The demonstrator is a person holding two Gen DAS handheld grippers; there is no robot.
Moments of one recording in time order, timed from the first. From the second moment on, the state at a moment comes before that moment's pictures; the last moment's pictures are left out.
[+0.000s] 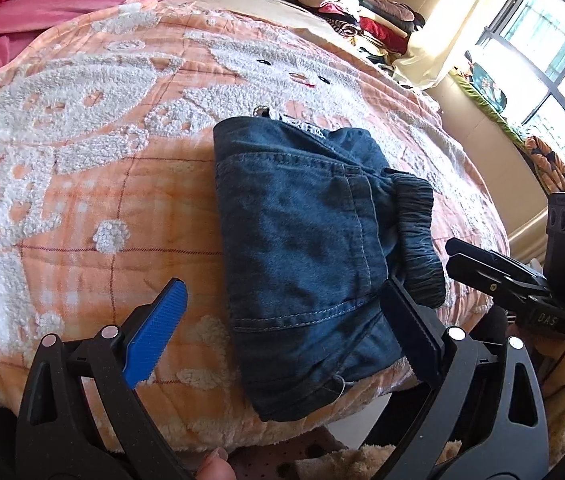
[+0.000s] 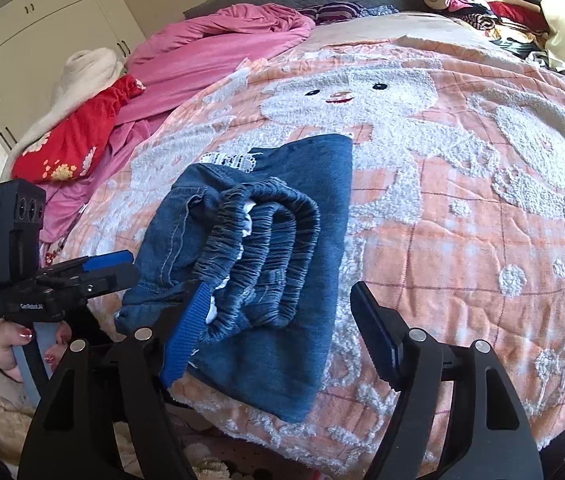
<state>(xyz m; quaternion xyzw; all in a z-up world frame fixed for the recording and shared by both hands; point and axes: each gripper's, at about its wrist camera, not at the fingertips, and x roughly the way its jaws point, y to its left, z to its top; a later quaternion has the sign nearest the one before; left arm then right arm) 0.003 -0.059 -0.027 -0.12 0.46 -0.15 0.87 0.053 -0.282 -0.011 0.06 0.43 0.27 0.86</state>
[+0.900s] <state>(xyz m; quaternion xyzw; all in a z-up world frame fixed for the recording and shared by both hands) 0.052 -0.080 -0.051 -0.12 0.48 -0.17 0.85 0.090 -0.274 -0.045 0.11 0.48 0.34 0.80</state>
